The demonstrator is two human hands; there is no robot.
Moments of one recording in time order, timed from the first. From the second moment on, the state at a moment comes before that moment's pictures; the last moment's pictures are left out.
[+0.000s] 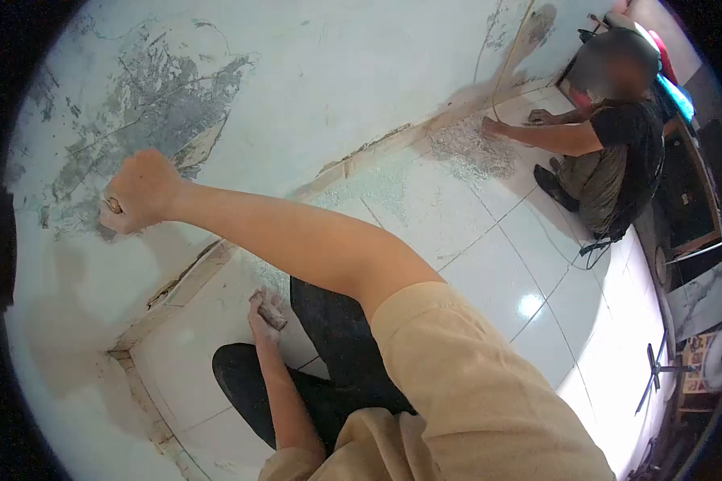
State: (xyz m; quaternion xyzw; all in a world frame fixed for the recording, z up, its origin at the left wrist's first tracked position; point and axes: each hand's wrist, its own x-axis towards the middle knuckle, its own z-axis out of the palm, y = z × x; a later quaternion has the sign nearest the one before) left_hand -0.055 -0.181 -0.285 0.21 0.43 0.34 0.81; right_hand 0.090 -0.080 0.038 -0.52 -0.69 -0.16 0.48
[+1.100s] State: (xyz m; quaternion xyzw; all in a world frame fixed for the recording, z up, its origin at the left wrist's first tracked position) left_hand -0.057 -0.179 -0.293 0.22 0.41 0.34 0.82; right_hand 0.097 -0.073 0.029 -0.56 -0.69 -0.12 0.45
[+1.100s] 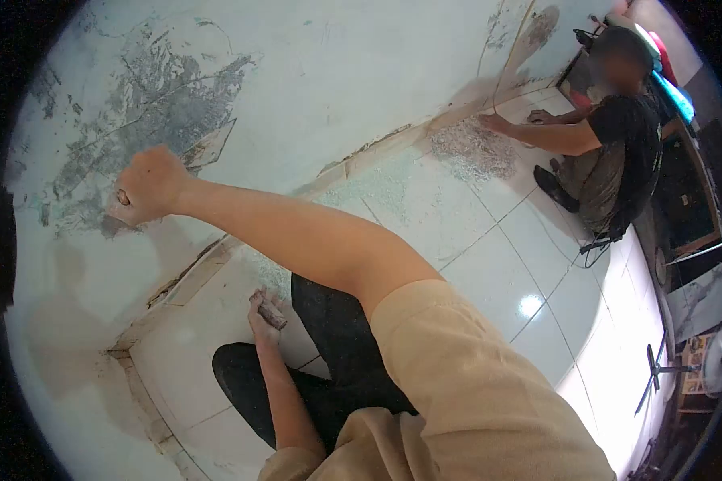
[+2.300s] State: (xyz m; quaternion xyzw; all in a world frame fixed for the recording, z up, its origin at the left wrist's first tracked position) left_hand -0.057 -0.179 -0.293 0.21 0.42 0.35 0.81; right_hand 0.070 -0.078 0.031 -0.43 -0.72 -0.23 0.48
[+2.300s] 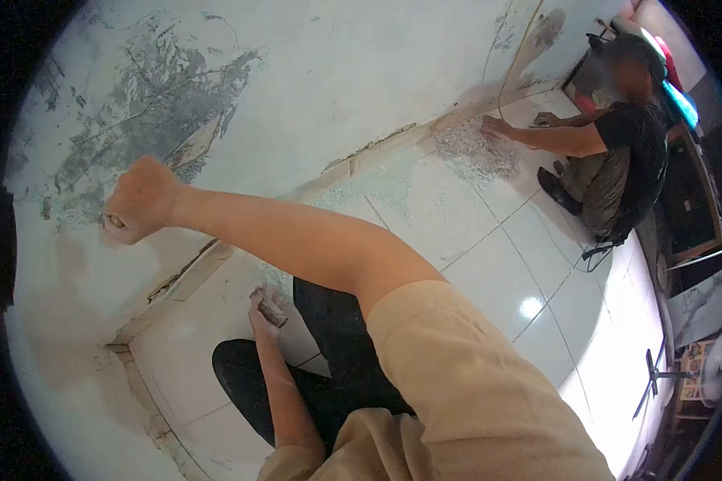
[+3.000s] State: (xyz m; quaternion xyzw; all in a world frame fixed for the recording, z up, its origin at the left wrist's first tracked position) left_hand -0.059 -0.177 -0.291 0.21 0.43 0.35 0.81; right_hand 0.068 -0.069 0.026 -0.44 -0.72 -0.25 0.48
